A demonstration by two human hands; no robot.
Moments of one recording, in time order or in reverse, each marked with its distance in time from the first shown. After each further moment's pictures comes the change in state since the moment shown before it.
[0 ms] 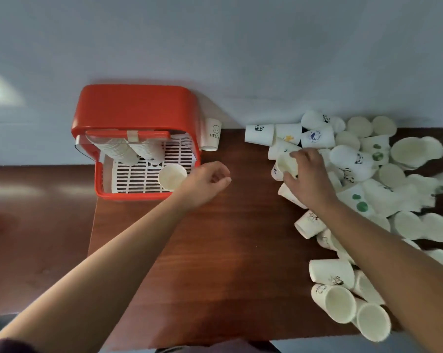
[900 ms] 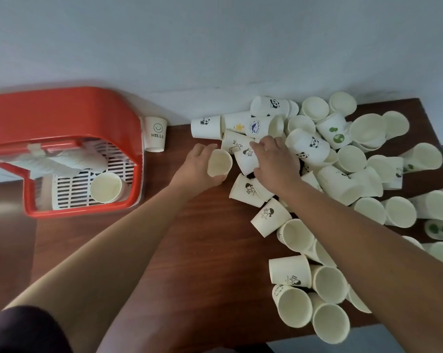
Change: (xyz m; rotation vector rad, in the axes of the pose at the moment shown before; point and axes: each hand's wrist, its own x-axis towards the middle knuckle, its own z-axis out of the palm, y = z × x) left_hand 0.103 0.041 0.119 0.236 0.039 0.033; right_hand 0.032 0.092 0.007 -0.254 -0.121 -0.159
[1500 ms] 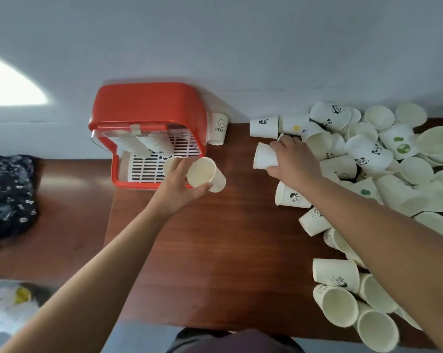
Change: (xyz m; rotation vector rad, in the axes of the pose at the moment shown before) left_hand -0.145 -0.080 -0.099 -0.115 0.280 -0.087; right_hand 0.016 -0.087 -0.022 0.005 -0.056 -0.133
